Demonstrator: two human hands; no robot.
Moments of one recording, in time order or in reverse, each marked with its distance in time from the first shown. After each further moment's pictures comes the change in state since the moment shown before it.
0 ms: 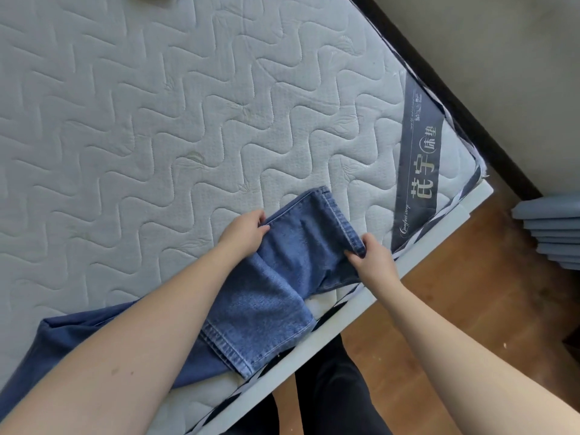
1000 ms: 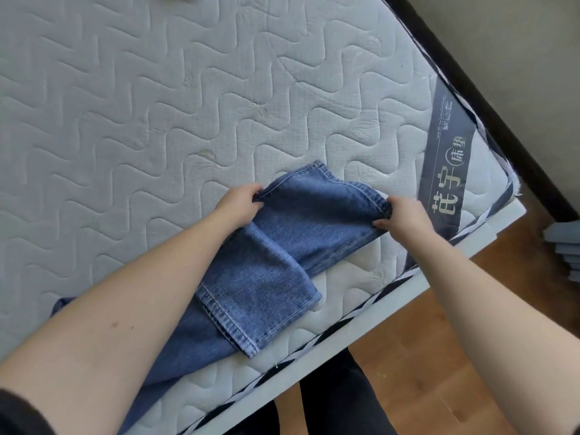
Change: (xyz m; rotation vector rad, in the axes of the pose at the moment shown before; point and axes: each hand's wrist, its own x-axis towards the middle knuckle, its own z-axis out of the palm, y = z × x) left_hand 0.048 -0.010 -0.042 0.004 0.071 0.002; right_hand 0.100 -0.039 -0.065 -0.342 -0.057 -0.075
